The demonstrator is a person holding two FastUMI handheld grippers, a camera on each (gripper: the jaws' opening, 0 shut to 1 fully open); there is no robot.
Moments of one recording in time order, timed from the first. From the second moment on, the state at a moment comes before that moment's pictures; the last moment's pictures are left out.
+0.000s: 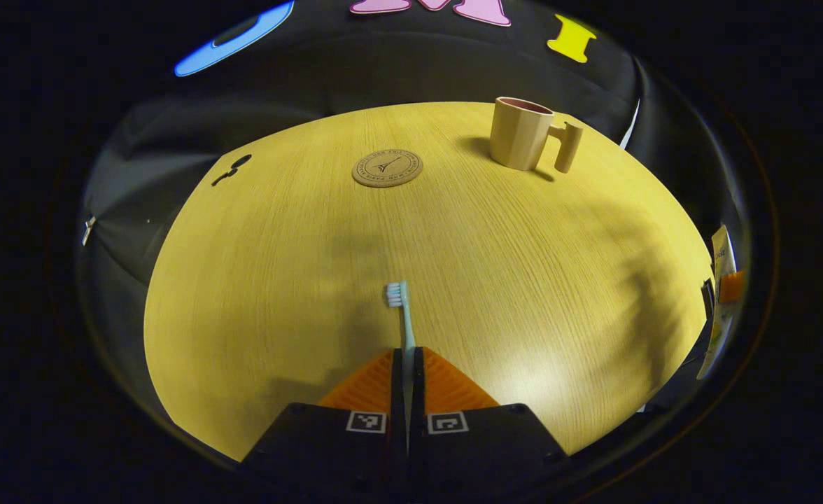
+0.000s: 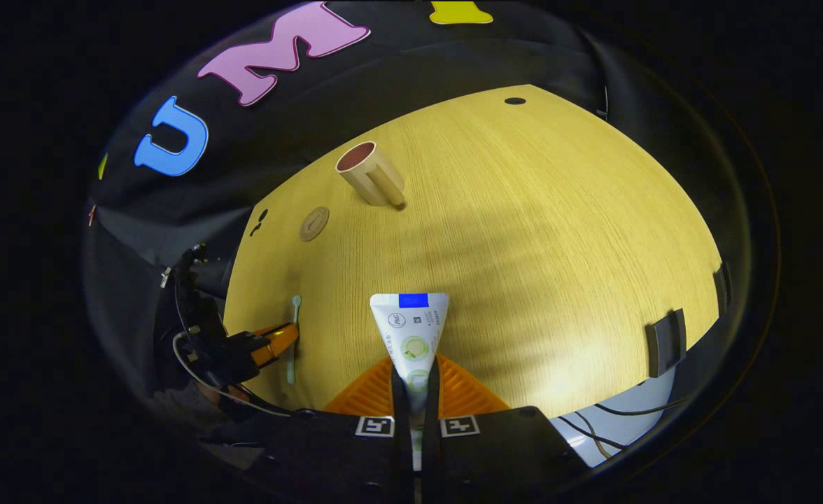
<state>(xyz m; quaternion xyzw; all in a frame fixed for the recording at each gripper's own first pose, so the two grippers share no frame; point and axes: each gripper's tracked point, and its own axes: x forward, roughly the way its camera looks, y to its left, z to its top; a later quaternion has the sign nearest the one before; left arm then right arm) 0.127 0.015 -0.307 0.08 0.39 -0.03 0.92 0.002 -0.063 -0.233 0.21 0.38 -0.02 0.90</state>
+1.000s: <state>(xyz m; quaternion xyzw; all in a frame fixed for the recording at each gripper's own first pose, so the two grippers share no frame) 0.127 -0.026 -0.149 -0.08 0.19 -0.06 0.98 0.114 -0.057 -0.095 0.16 0.16 0.07 0.97</state>
